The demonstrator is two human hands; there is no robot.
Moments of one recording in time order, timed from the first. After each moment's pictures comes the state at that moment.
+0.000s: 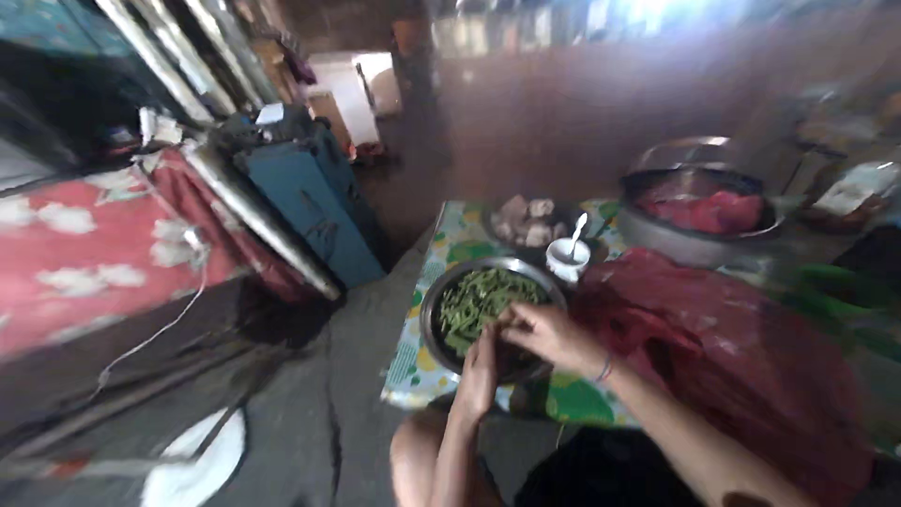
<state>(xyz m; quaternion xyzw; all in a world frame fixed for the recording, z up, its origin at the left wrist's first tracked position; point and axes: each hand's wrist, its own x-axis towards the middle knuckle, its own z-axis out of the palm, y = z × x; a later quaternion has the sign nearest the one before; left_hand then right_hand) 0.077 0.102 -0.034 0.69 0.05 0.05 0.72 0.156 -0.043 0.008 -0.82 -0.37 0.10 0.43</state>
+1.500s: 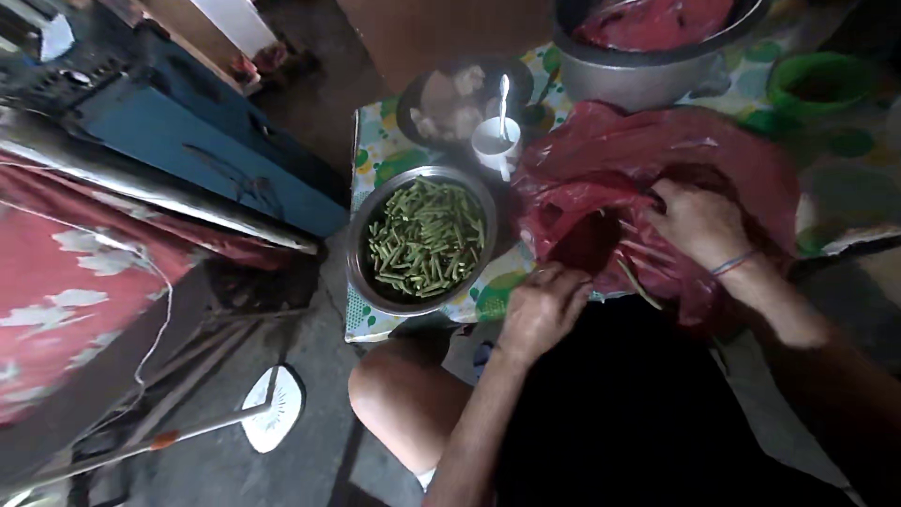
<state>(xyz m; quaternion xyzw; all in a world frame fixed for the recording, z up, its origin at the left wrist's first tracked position) 0.077 -0.041 -0.074 0.89 -0.27 0.09 0.36 0.152 -0.287 -0.070 -0.98 0.02 0.00 0.17</state>
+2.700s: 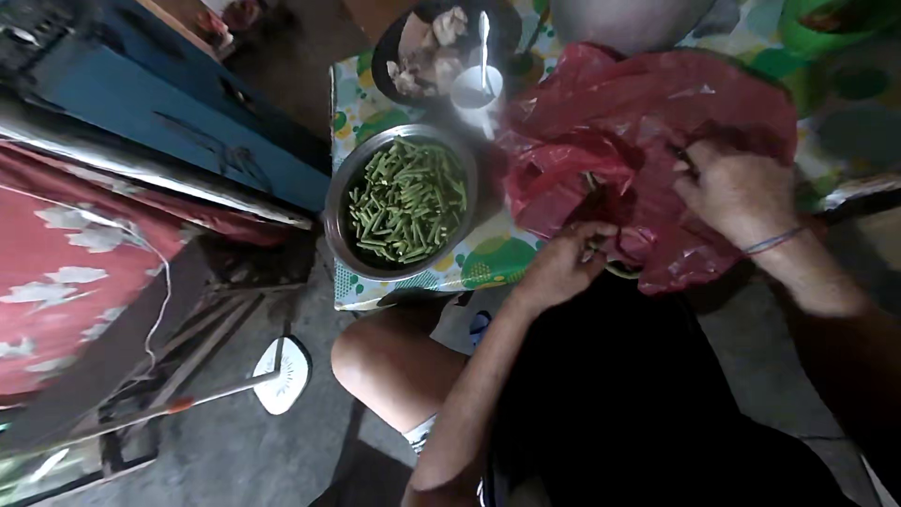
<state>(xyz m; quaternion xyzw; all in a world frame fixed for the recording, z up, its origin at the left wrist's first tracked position) 0.085 -0.075 -0.074 0.80 -0.23 -0.21 0.51 0.112 -0.326 -0.071 -0.99 -0.01 -0.05 0.14</state>
